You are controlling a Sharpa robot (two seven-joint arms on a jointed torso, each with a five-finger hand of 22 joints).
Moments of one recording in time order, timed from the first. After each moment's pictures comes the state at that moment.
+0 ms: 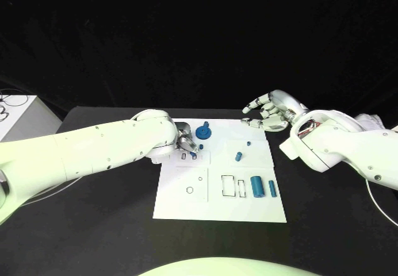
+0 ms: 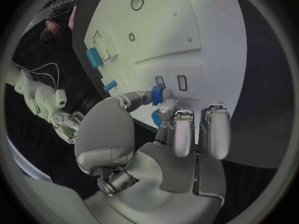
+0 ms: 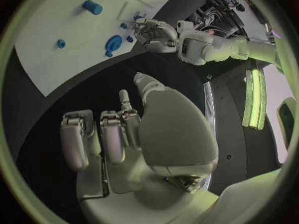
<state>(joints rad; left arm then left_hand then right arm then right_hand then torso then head) 1.31 -0.56 -0.13 1.31 -1.09 0.08 -0.58 0.98 -0.21 0.83 0.14 0.43 0.81 0.07 0.89 0.74 1.24 -0.03 1.27 0.95 1.47 -0.08 1.56 1.31 0.05 1.44 0.03 1.49 1.31 1.36 -0.88 -0.15 1.63 -0.96 -0.53 -0.13 1.40 -0.20 0.26 0.25 0.27 0.92 0.16 0.17 0.36 1.46 0.08 1.46 1.31 1.47 0.01 1.57 1.31 0.01 1.46 0.11 1.54 1.31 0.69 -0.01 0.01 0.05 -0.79</state>
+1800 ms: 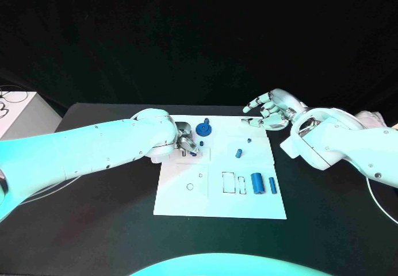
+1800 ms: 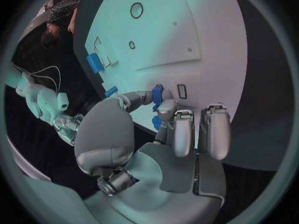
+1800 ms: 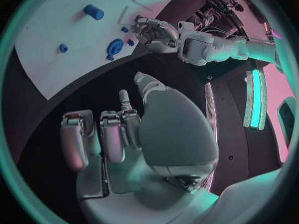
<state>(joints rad) 1.30 -0.57 -0.13 1.33 -1.10 0.09 -0.57 0.98 -0.21 0.84 0.13 0.44 0.81 0.07 0.90 0.81 1.25 -0.03 1.27 0.95 1.47 -0.08 1.56 1.31 0.05 1.44 0.03 1.49 1.31 1.35 -0.88 -0.15 1.63 -0.96 -0.51 -0.13 1.40 -0.20 0.26 0.25 0.27 0.92 0.16 0.17 0.36 1.46 0.08 1.46 1.31 1.47 0.01 1.57 1.31 0.01 1.46 0.11 1.54 1.31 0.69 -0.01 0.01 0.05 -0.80</state>
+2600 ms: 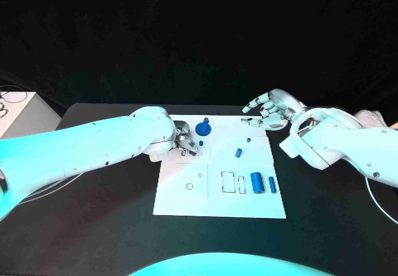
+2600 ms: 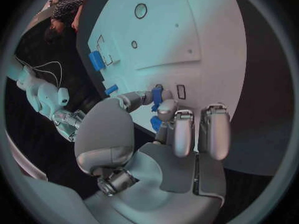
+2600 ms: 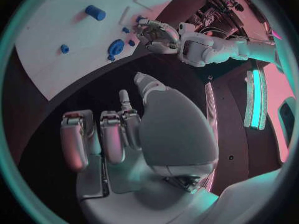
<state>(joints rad) 1.30 -0.57 -0.12 1.31 -1.05 0.12 -0.57 0.98 -0.21 0.84 0.12 0.45 0.82 0.07 0.89 0.82 1.25 -0.03 1.27 0.95 1.47 -0.08 1.56 1.31 0.05 1.44 0.03 1.50 1.31 1.35 -0.87 -0.15 1.62 -0.96 -0.51 -0.13 1.40 -0.20 0.27 0.26 0.27 0.92 0.16 0.17 0.36 1.46 0.08 1.46 1.31 1.47 0.01 1.57 1.31 0.01 1.46 0.11 1.53 1.31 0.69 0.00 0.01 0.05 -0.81</state>
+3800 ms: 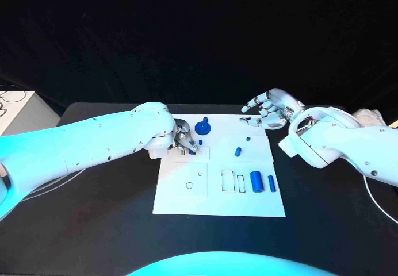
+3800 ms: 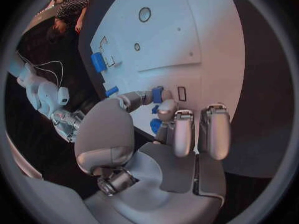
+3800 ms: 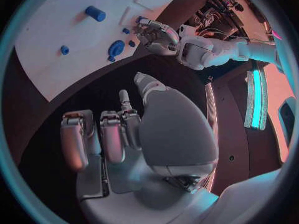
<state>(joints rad) 1.31 -0.54 -0.11 1.27 -1.01 0.19 -0.59 0.98 -0.21 0.84 0.12 0.45 0.82 0.07 0.90 0.82 1.25 -0.03 1.27 0.95 1.47 -0.08 1.56 1.31 0.05 1.44 0.03 1.50 1.31 1.35 -0.87 -0.15 1.61 -0.96 -0.51 -0.13 1.40 -0.20 0.27 0.26 0.27 0.92 0.16 0.17 0.36 1.46 0.08 1.46 1.31 1.47 0.01 1.57 1.31 0.01 1.46 0.11 1.53 1.31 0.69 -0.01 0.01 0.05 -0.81</state>
